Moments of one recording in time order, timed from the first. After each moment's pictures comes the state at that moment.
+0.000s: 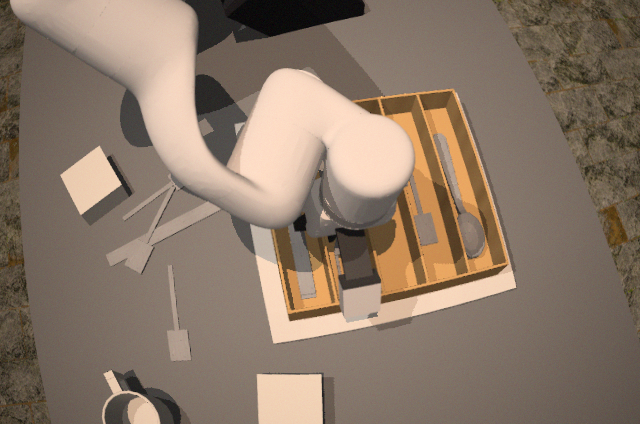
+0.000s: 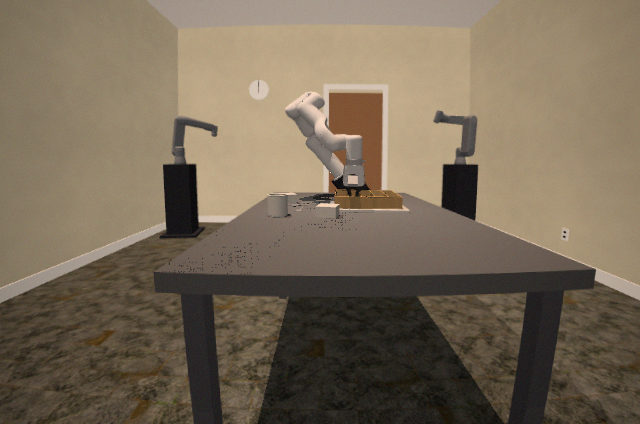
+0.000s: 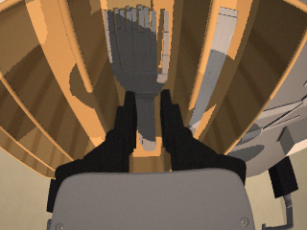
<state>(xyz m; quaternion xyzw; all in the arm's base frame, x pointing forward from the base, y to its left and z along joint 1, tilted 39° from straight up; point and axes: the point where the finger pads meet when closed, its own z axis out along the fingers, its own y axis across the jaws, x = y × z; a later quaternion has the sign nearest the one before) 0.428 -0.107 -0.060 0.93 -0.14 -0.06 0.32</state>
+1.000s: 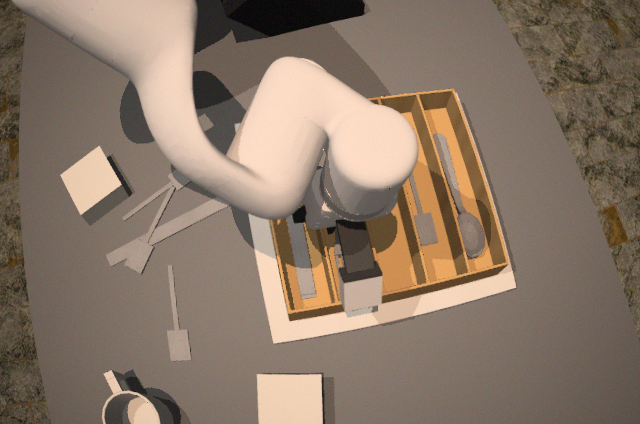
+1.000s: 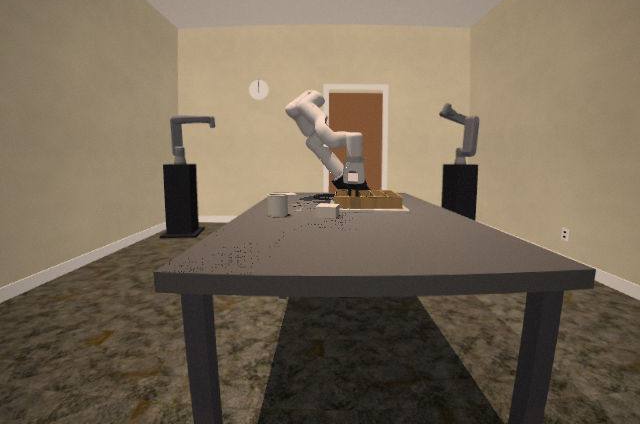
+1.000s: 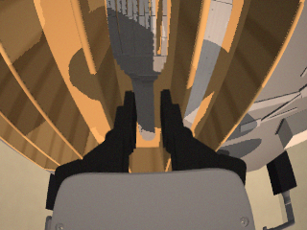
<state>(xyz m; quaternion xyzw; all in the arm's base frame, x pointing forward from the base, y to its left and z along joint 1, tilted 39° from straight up) 0.422 -0.097 -0.050 0.93 -0.14 -0.07 0.33</state>
